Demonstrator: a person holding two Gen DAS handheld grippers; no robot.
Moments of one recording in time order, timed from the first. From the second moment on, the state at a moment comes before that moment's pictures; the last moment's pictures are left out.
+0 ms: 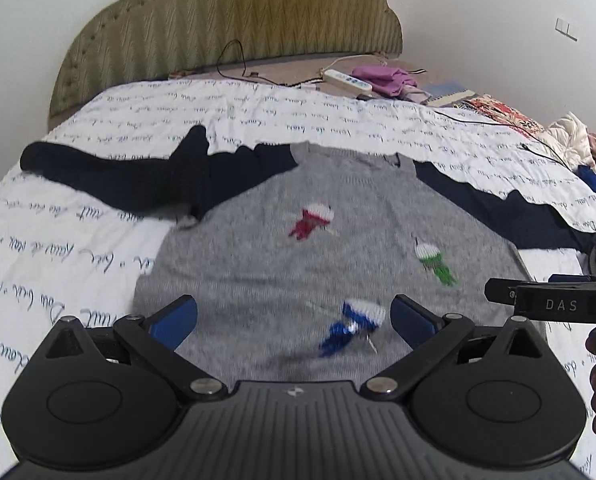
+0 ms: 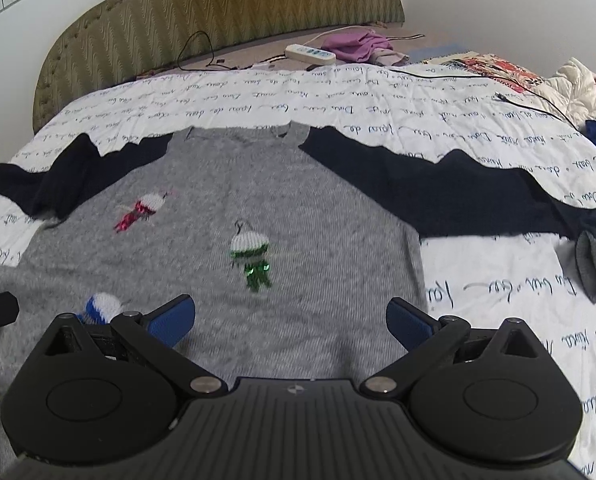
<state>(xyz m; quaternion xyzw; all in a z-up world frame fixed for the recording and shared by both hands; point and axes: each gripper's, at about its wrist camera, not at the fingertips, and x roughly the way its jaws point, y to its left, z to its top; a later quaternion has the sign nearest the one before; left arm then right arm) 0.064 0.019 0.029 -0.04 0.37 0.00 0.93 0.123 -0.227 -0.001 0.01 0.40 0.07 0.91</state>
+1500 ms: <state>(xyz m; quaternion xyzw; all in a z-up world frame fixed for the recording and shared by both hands) 0.102 0.010 0.007 -0.03 0.41 0.01 0.91 0.139 -0.225 -0.015 0.00 0.42 0.08 0.91</state>
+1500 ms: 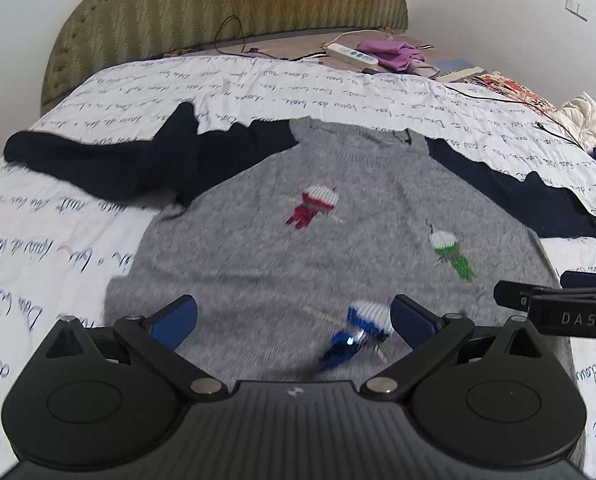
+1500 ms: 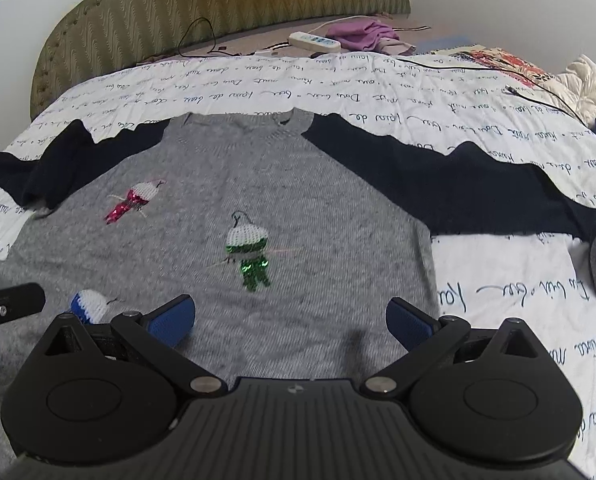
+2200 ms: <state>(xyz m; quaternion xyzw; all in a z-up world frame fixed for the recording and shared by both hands) 0.184 -0.040 -0.006 0.00 0.42 -0.02 0.91 0.152 -0.391 -0.021 0.22 0.25 -0.02 0.94</state>
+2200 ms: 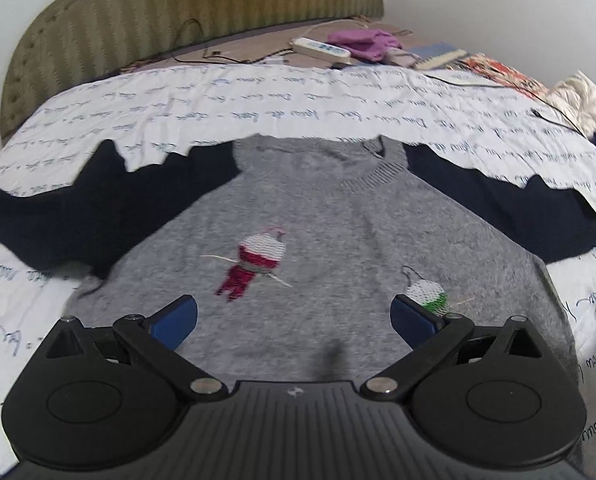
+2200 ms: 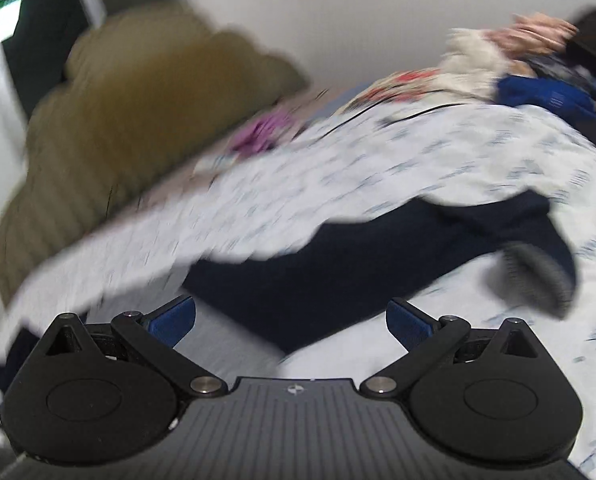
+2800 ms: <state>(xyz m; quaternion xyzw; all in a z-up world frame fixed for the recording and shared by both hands) 0.214 -0.115 -0.023 0.03 0.43 -0.09 0.90 0.169 -0.453 -0.075 -0.10 0.30 -0.15 0.94</state>
